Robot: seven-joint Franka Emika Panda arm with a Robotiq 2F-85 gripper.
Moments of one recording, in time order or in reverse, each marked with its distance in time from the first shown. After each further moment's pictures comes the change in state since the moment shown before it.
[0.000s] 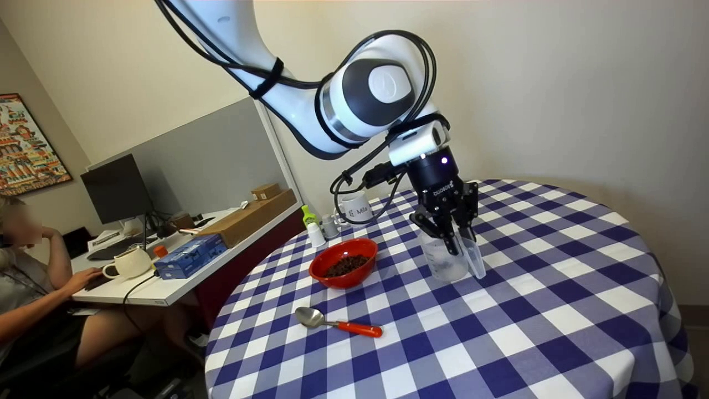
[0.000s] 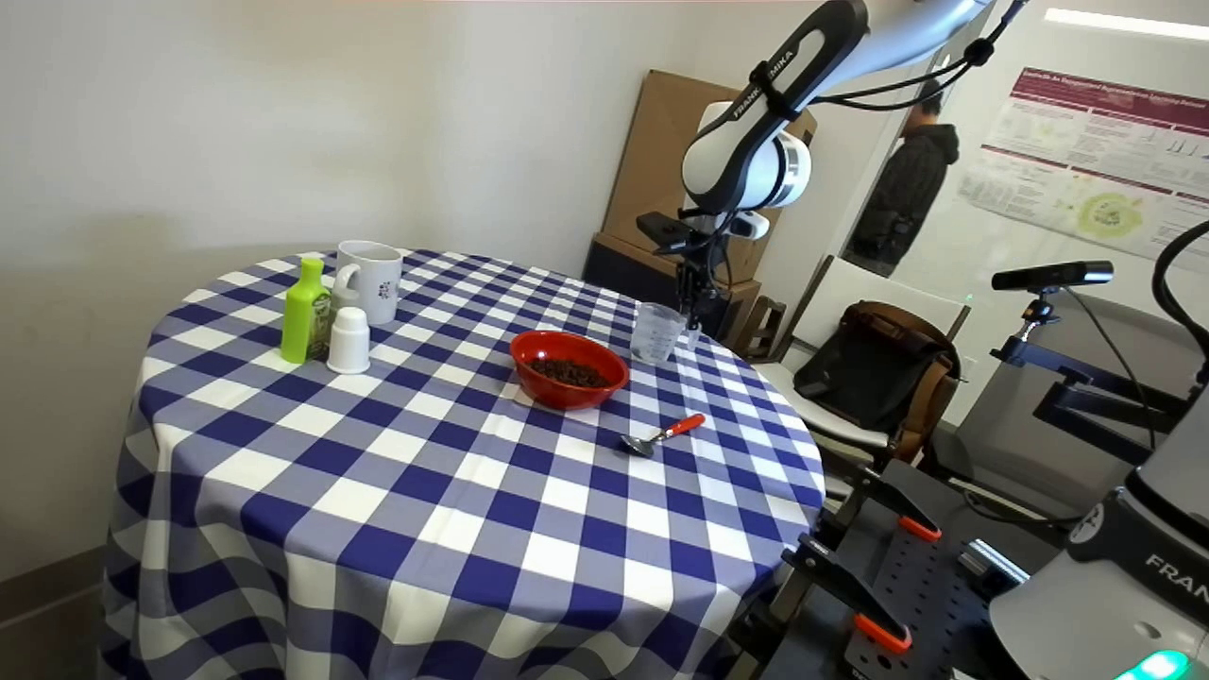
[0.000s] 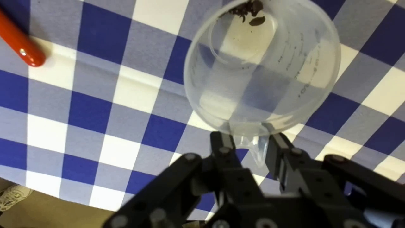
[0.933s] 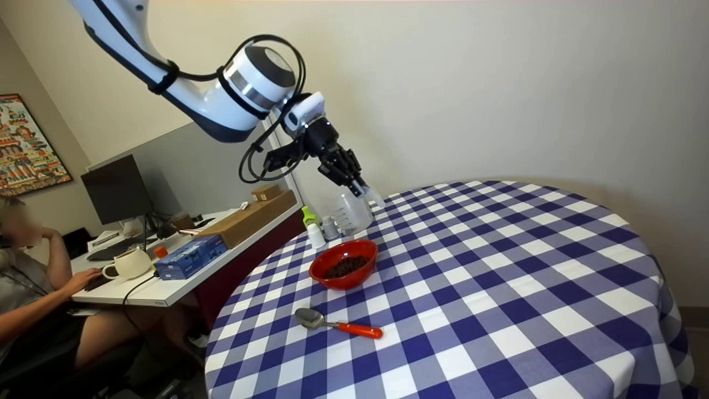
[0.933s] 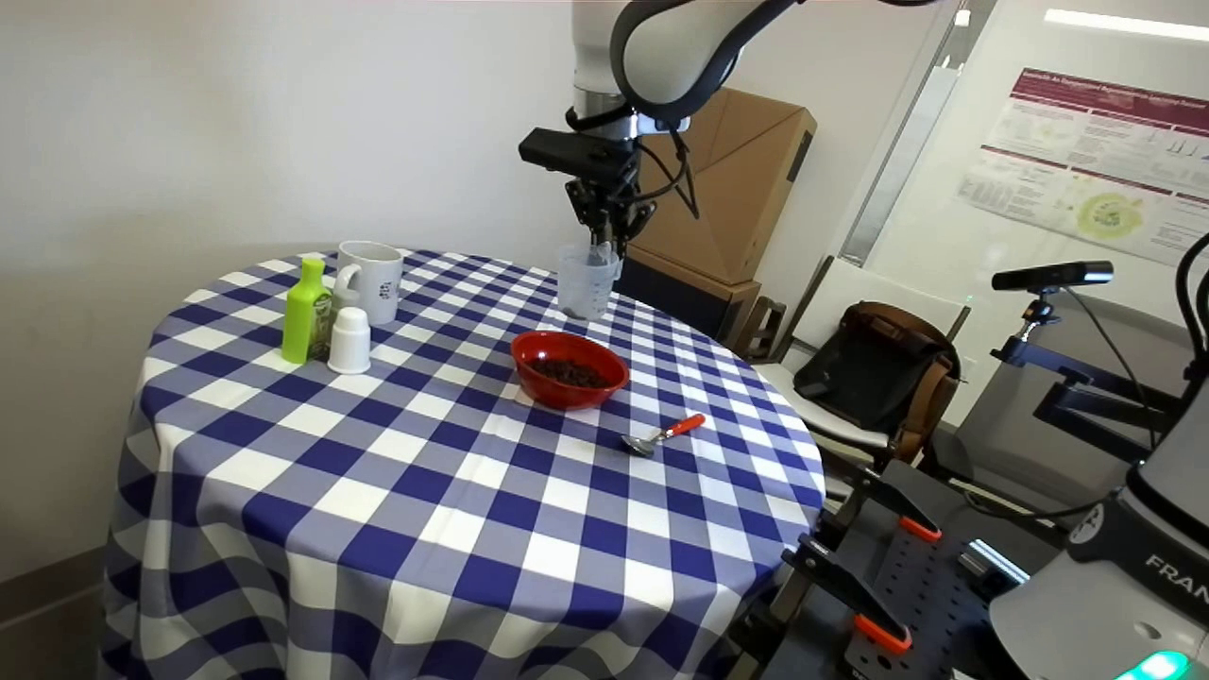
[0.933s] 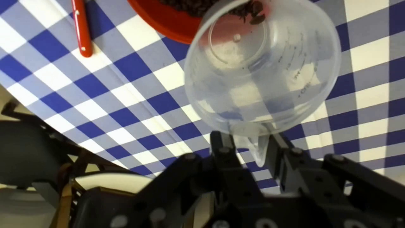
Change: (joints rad) arm 0.324 -0.176 0.092 0.026 -0.434 -0.232 -0.062
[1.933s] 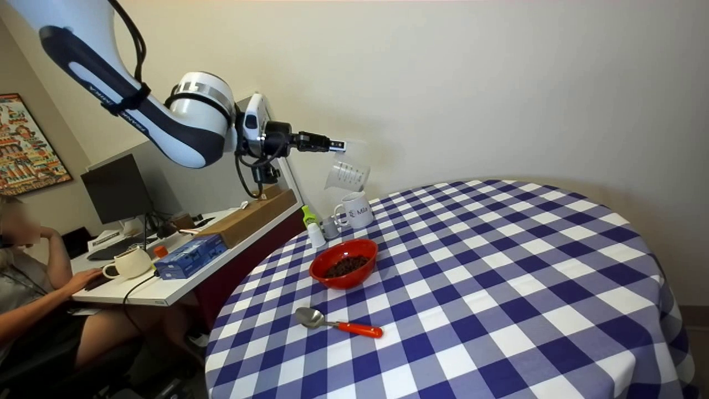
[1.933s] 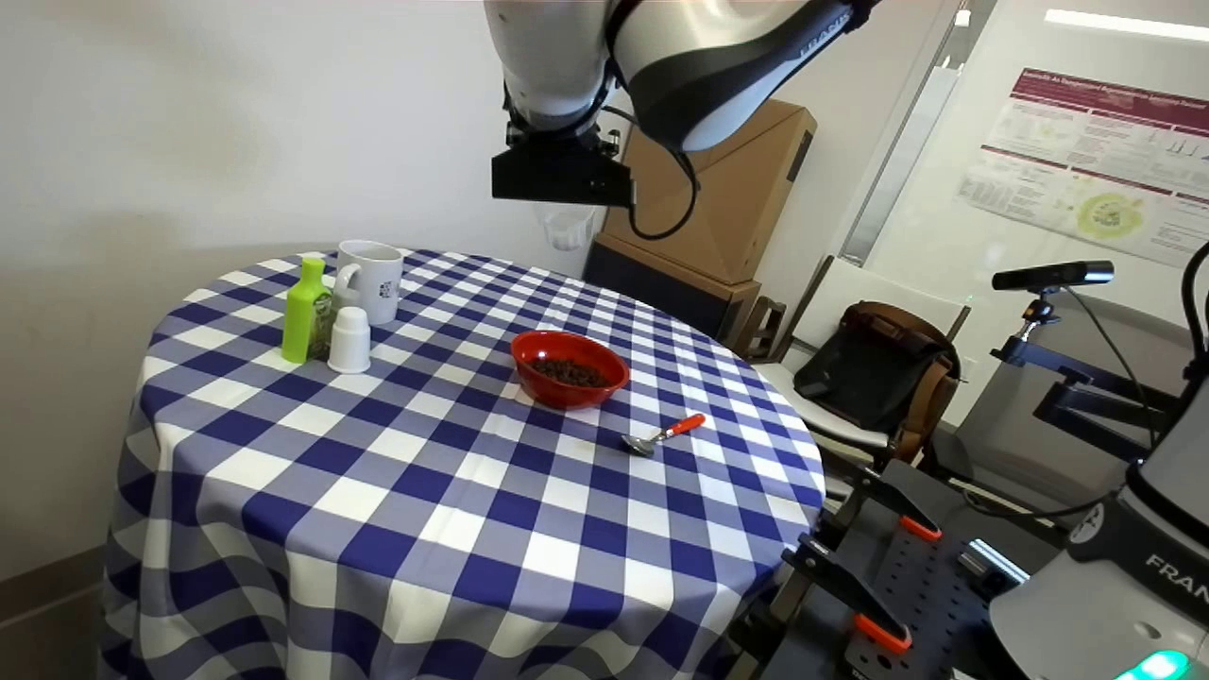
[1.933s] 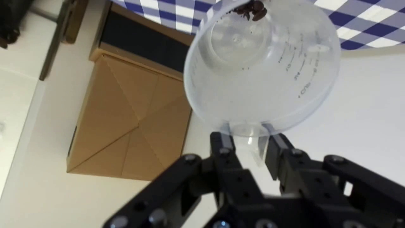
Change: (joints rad) arm 0.044 -0.032 0.212 -0.047 -0.995 -0.207 0.261
